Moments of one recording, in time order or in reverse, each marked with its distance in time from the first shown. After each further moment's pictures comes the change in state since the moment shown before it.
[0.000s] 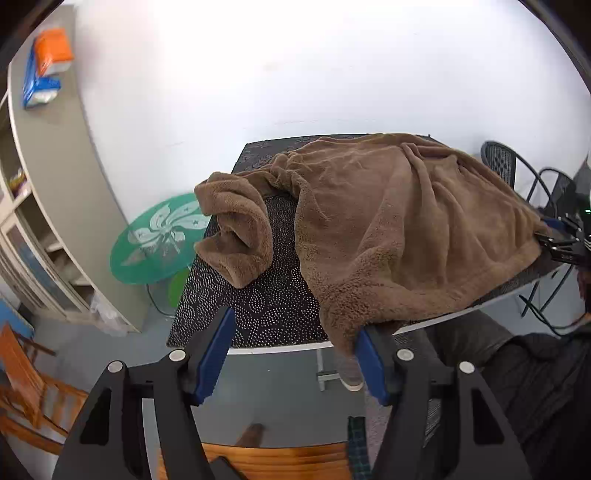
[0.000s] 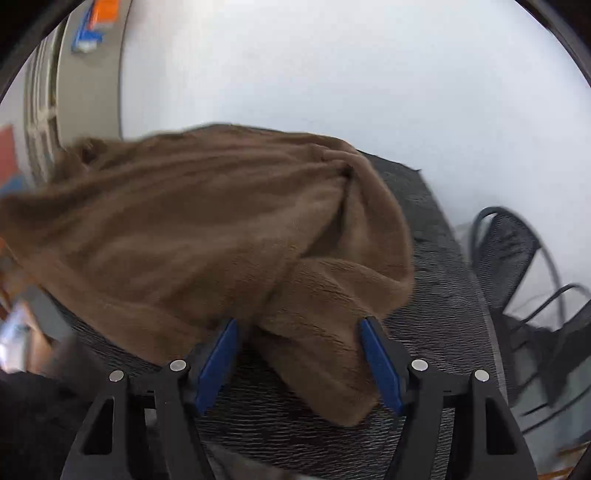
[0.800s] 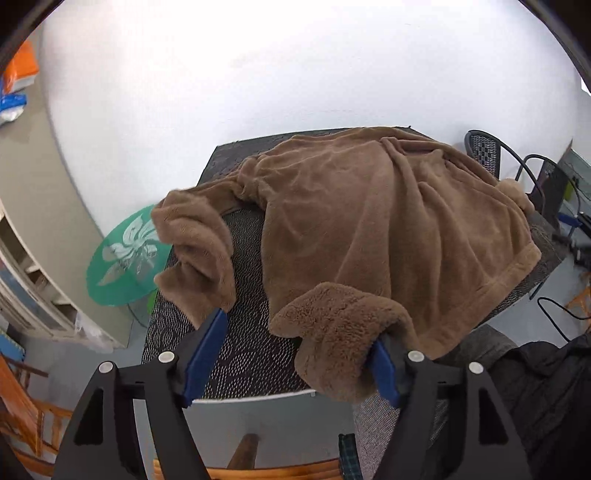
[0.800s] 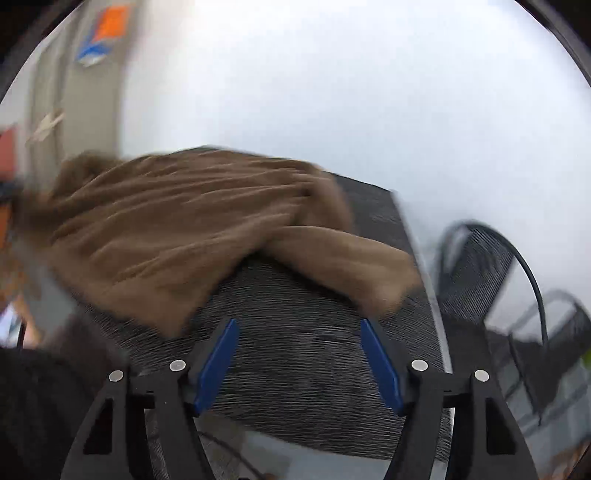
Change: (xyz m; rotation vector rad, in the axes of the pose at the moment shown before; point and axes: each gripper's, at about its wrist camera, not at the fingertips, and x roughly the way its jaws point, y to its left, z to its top) left arm 0.029 -0.026 0.032 0.069 0.001 -0.076; right arm -0.042 -0.017 -0.022 -0.102 -0.139 0.068
